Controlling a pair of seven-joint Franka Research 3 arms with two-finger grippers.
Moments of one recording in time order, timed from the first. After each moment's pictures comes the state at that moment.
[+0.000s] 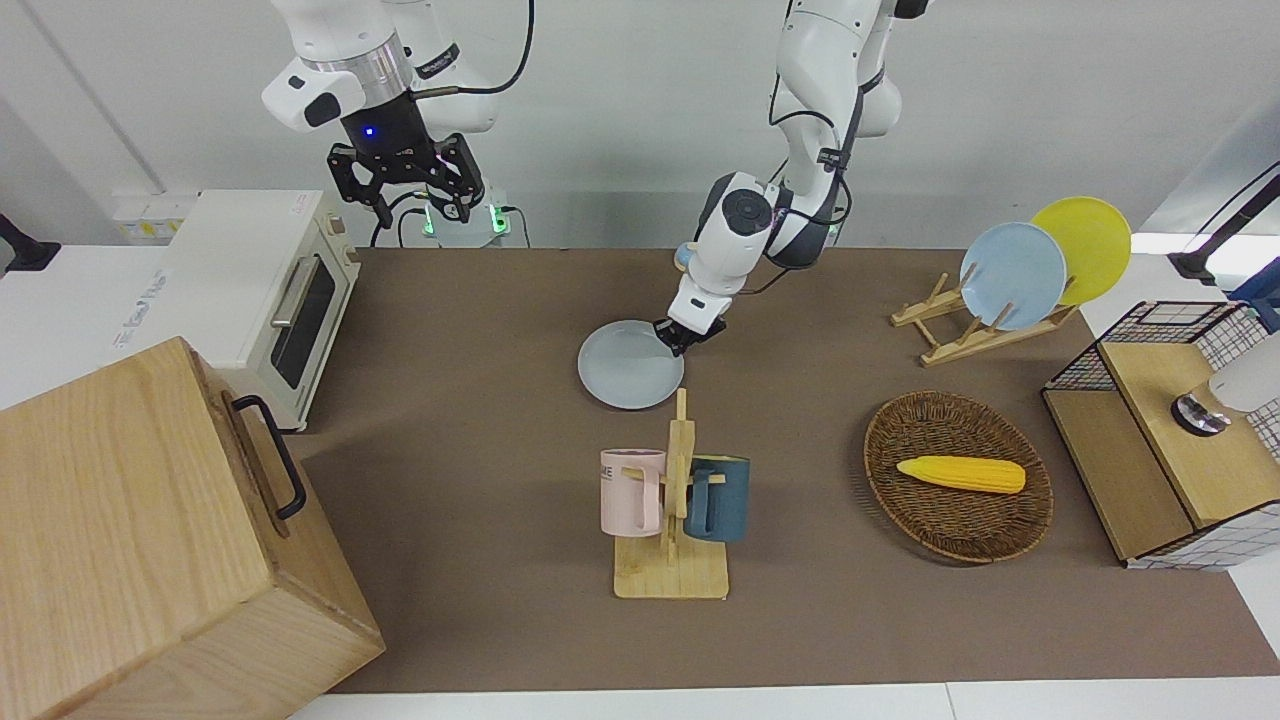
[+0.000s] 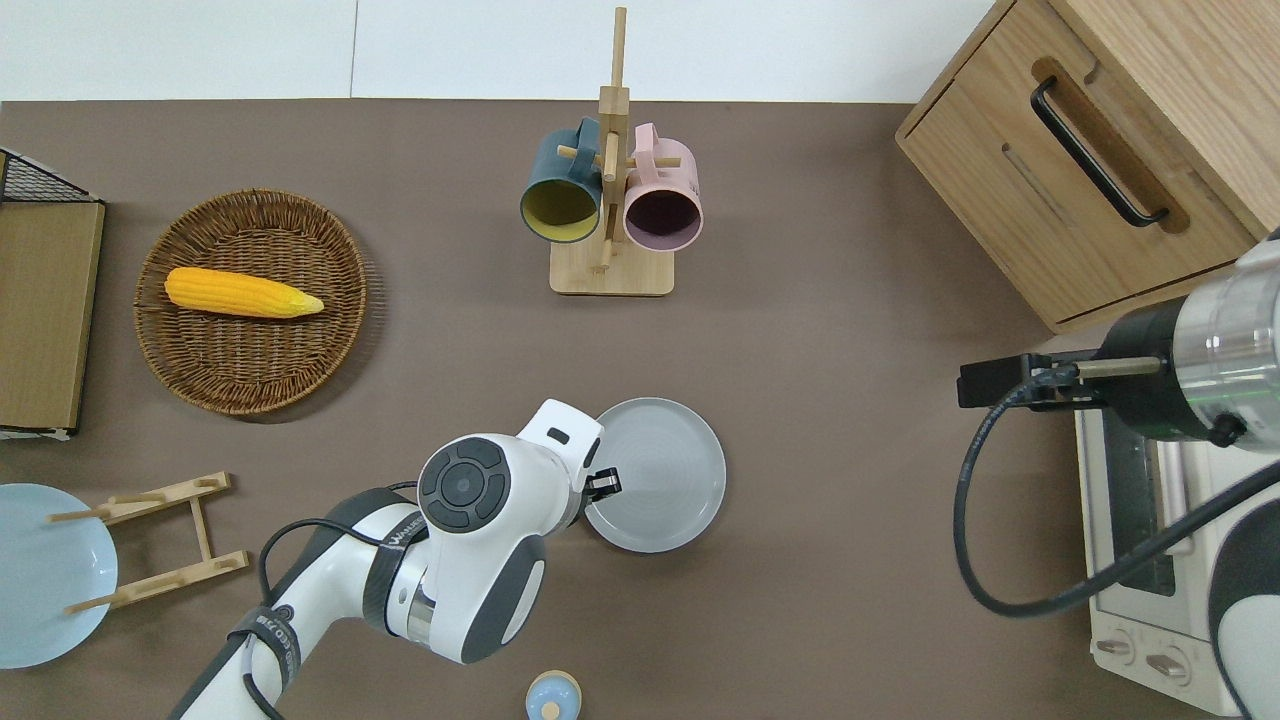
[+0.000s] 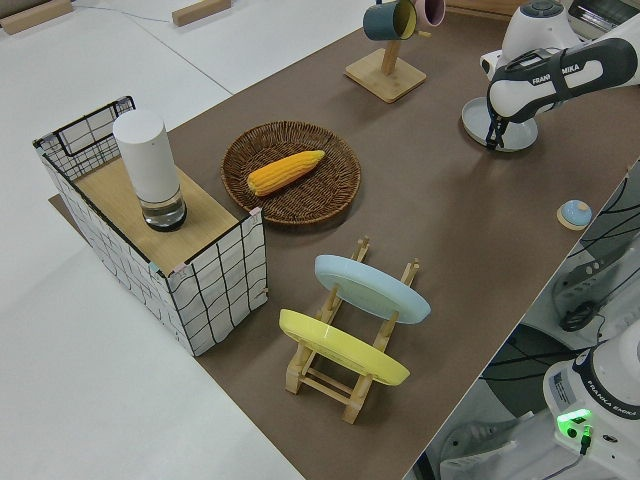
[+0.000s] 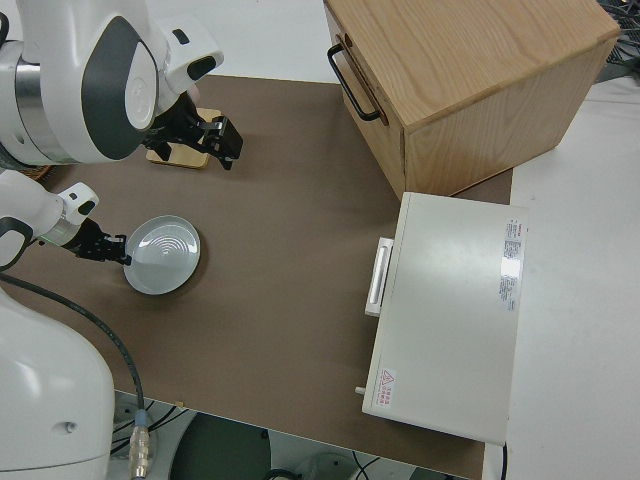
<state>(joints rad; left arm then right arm) -0.26 0.16 -0.35 -2.25 -0.23 2.45 -0.66 -0.21 -0.06 0.37 -1.54 0.10 1.52 0.18</state>
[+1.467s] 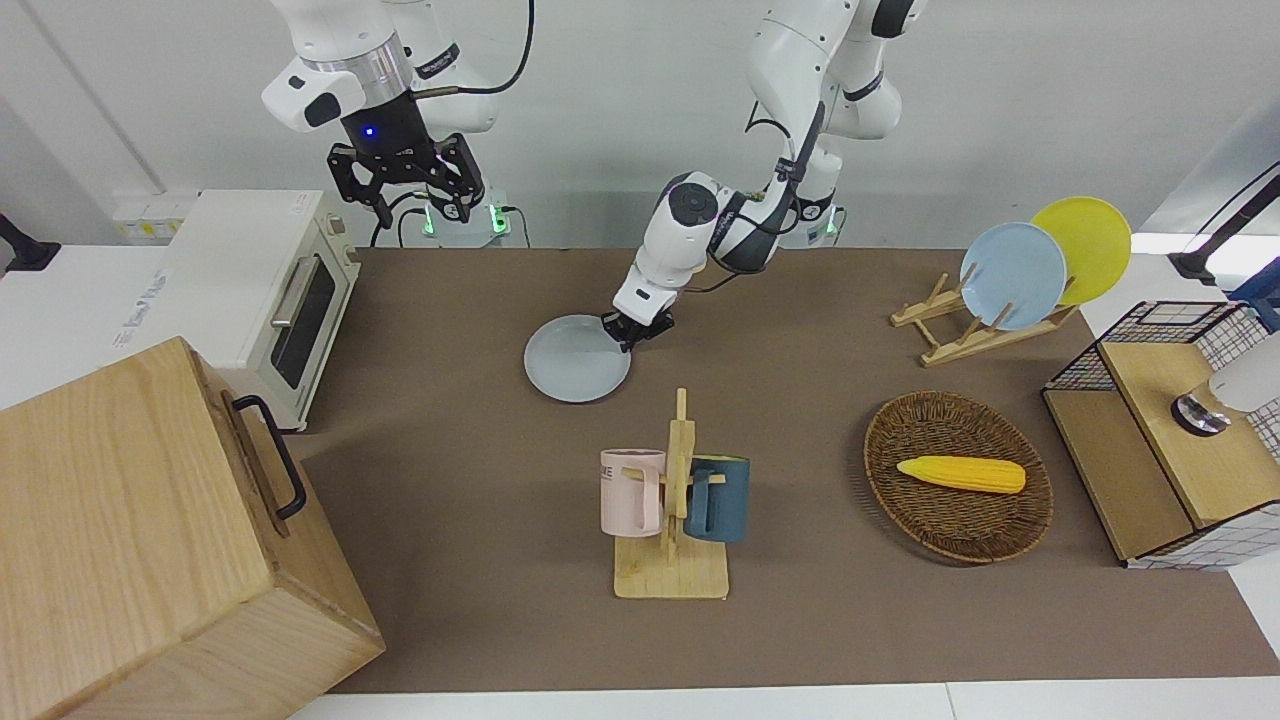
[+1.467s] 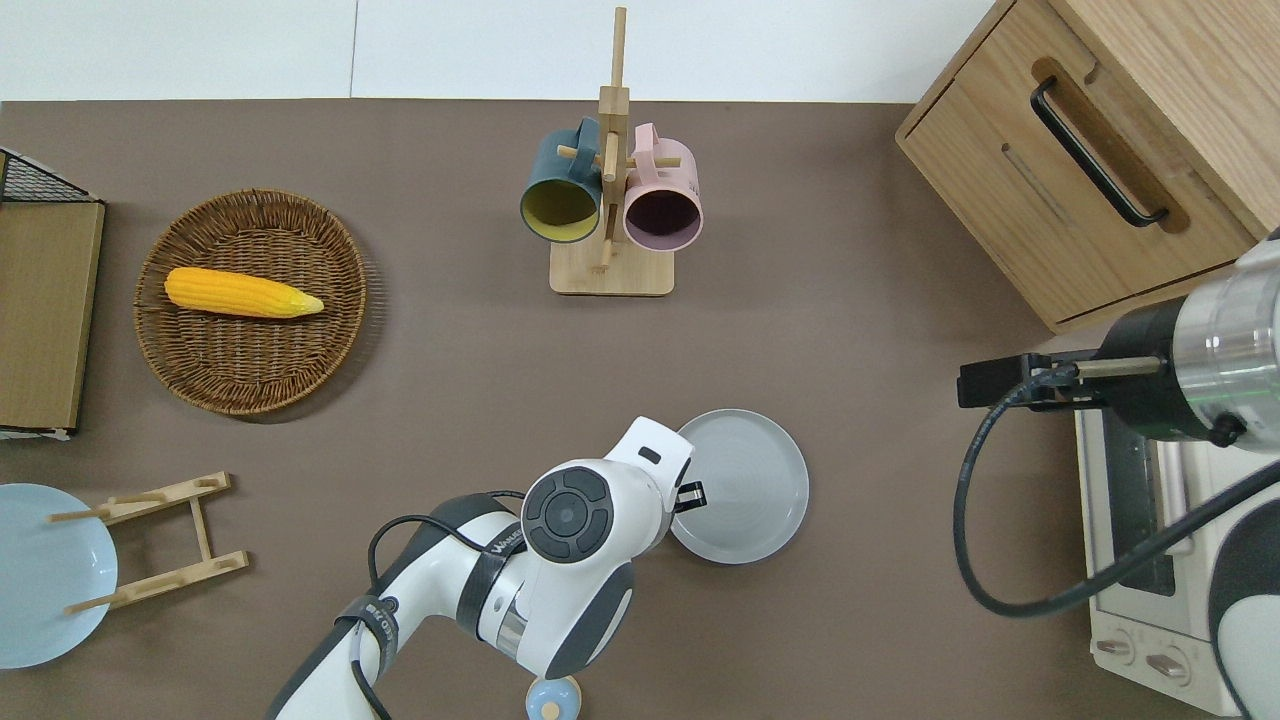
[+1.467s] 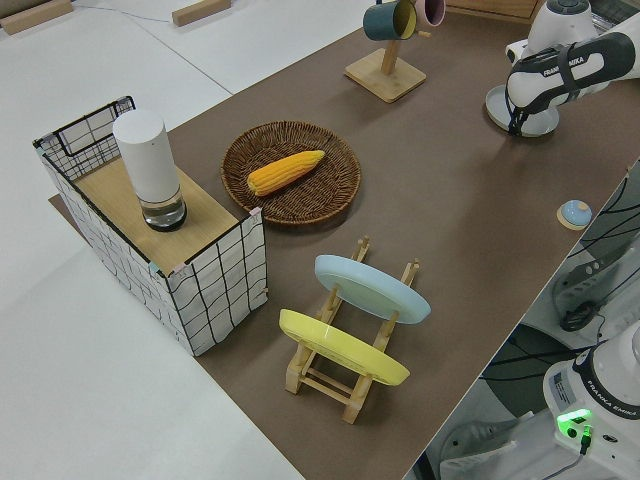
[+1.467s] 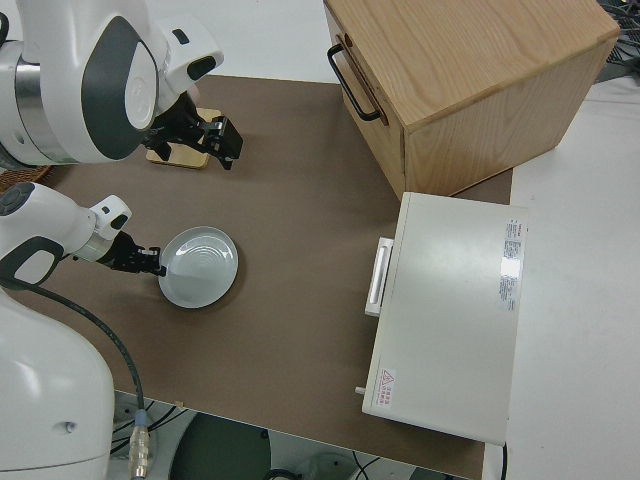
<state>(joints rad) -0.36 0.26 -0.39 -2.17 -0.23 2.55 -0.76 -0.21 -0.06 0.37 -1.54 0.10 1.52 0.18</state>
